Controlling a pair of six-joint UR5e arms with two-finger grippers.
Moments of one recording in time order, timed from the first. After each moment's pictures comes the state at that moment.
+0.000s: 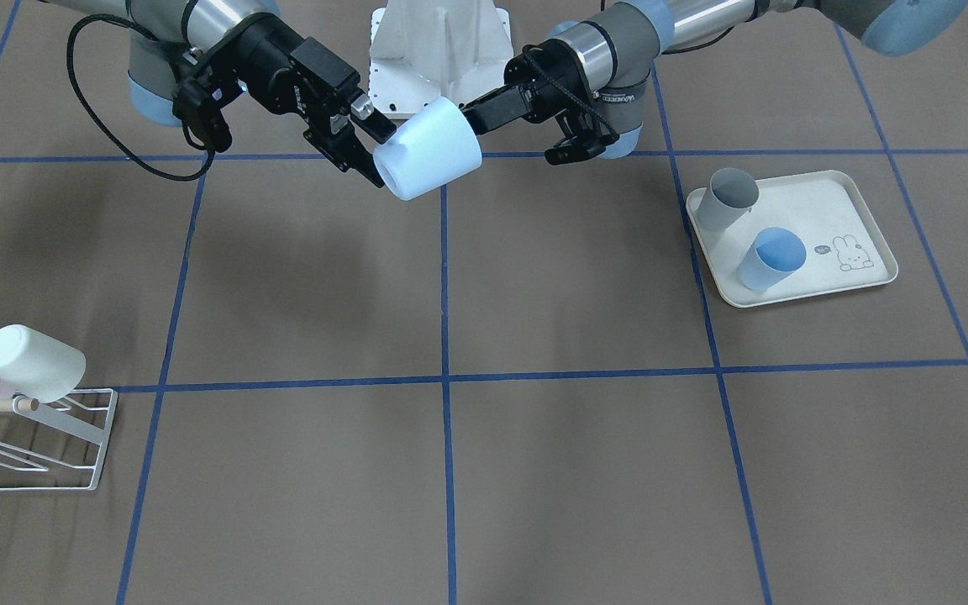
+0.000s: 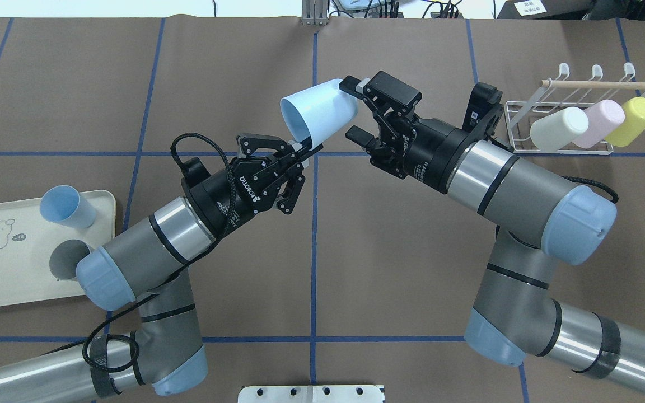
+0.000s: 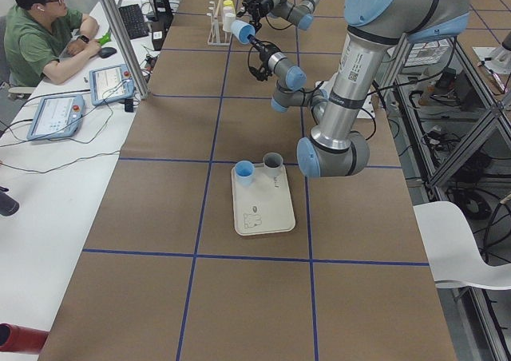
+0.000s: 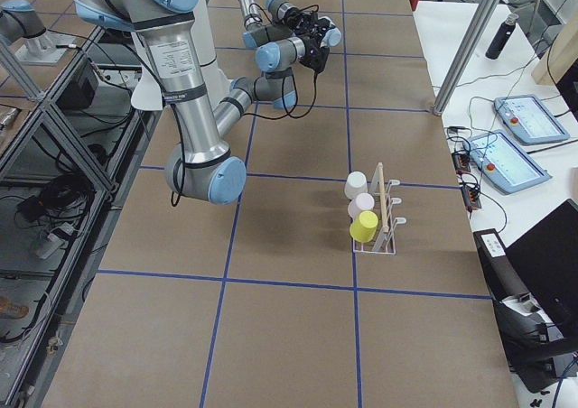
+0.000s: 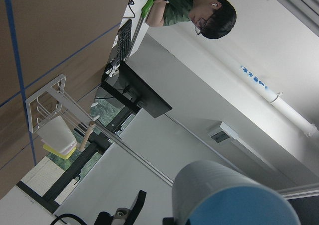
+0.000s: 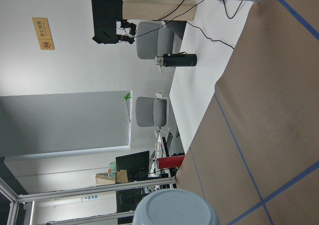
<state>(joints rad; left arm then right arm) -0.35 -2.14 -1.55 -3.32 -1.19 -2.50 0.50 -1.17 1.84 -0.30 1.34 2.03</state>
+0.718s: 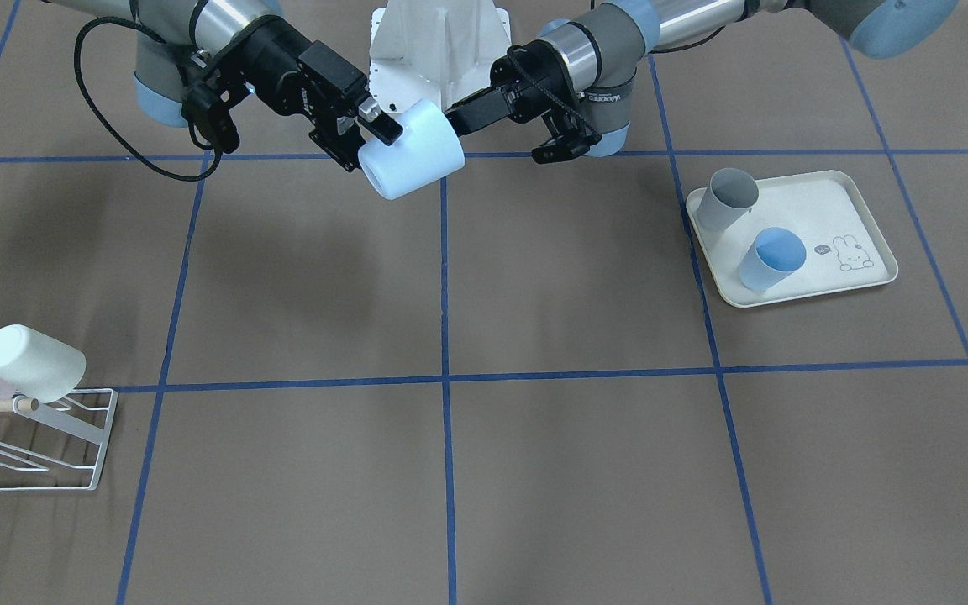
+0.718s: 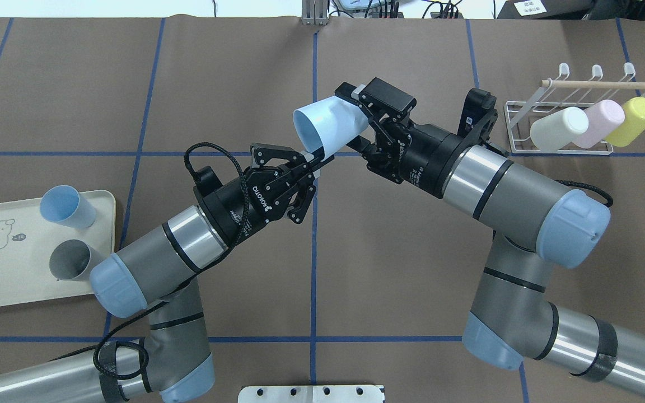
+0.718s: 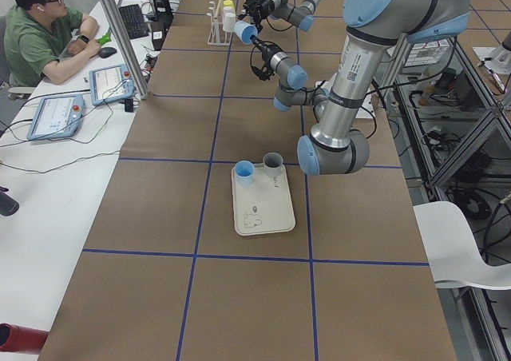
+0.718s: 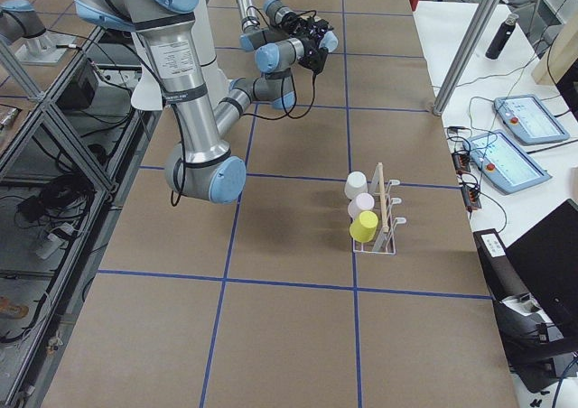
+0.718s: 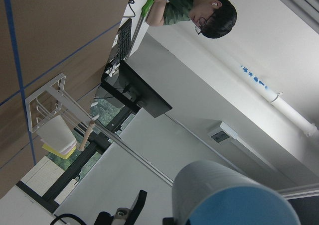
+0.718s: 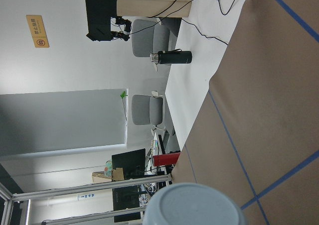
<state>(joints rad) -0.33 -2.15 -1.53 -3.31 -1.18 -2.50 0.49 -1.17 1.84 -0.30 1.34 2.04</state>
